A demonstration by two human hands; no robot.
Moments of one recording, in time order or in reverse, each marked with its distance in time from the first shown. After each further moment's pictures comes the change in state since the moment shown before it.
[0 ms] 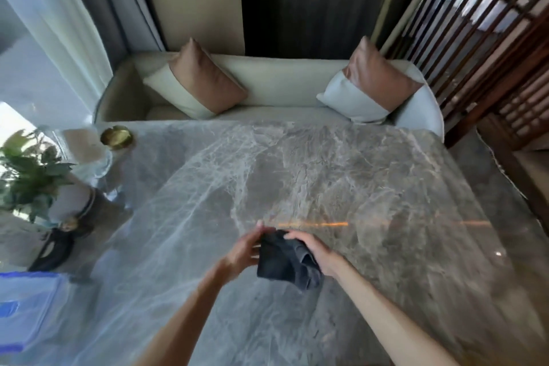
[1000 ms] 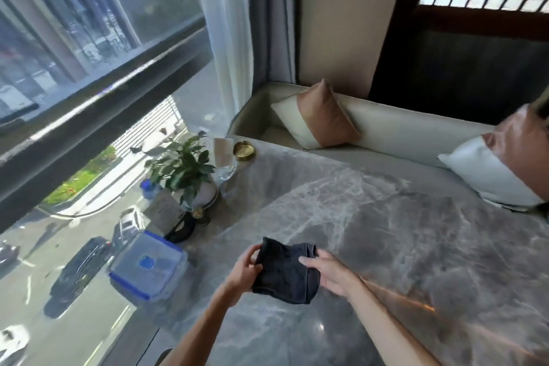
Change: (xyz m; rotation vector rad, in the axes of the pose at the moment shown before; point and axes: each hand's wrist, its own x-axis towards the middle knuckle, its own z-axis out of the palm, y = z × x) left_hand -0.103 0.009 -0.160 0.010 0.589 0.108; right_hand 0.102 -0.075 0.157 -0.076 -0.167 0.052
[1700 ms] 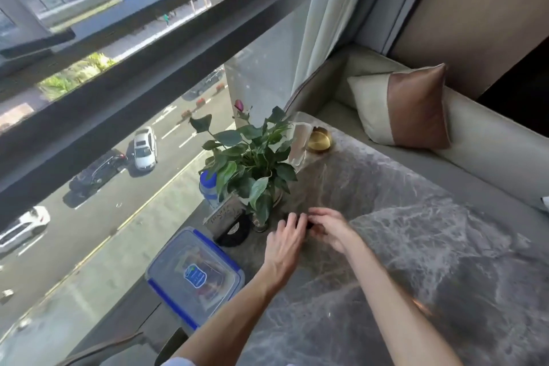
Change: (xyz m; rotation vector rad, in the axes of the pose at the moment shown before) left_hand 0.166 0.008 -0.148 1.006 0.291 0.281; right_hand 0.241 -0.103 0.191 -0.171 0.204 0.103
